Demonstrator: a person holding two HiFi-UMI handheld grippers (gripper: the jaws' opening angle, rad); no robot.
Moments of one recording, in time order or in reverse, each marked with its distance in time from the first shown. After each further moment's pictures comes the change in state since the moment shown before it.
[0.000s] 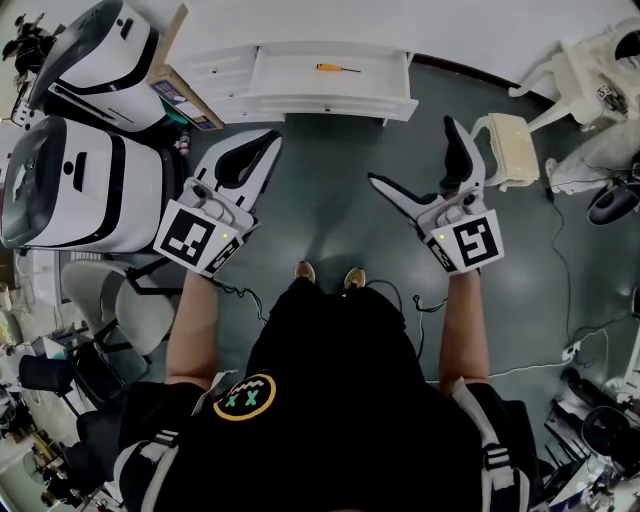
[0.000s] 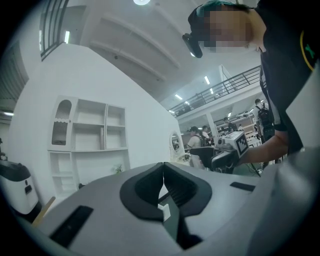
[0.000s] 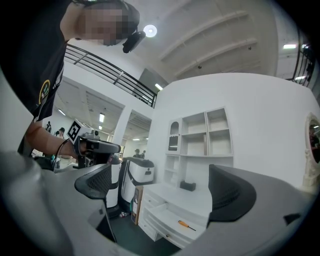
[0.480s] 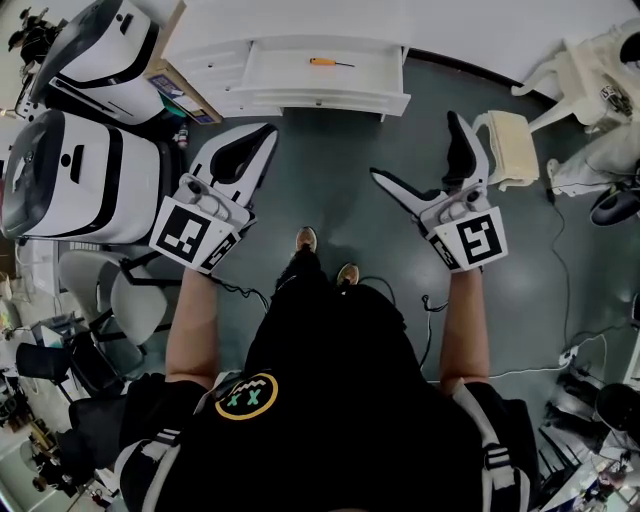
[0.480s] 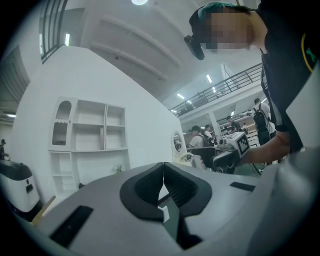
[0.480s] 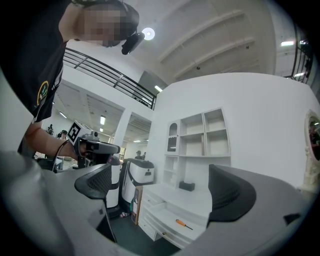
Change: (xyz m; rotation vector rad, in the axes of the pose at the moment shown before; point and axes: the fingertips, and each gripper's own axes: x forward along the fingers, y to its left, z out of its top) left arm 0.030 -0.031 0.006 -0.001 0.008 0.038; right arm -0.036 -0.036 -0.003 0.018 -0.016 0.015
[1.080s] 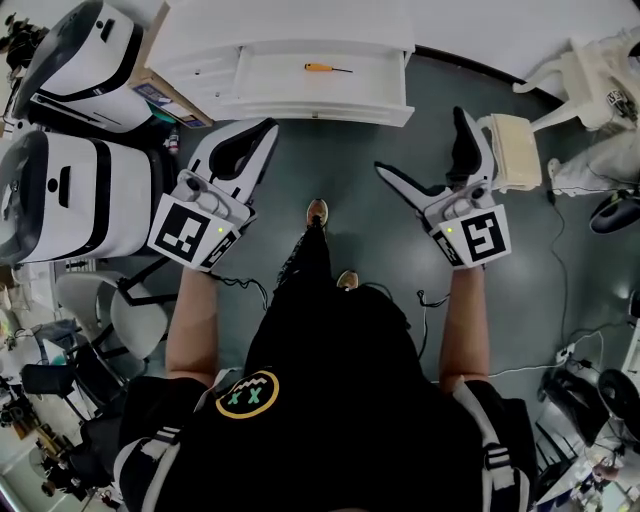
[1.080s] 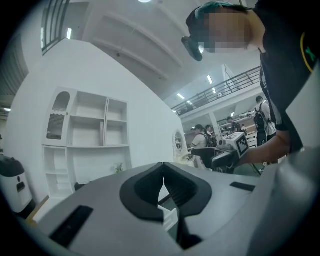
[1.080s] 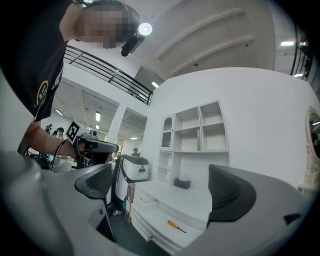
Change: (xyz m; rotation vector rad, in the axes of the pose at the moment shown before) left arm 0.070 0.074 -0.042 -0.016 0.000 -0.024; right arm 0.073 -0.068 -0.044 0.007 0.028 -0.029
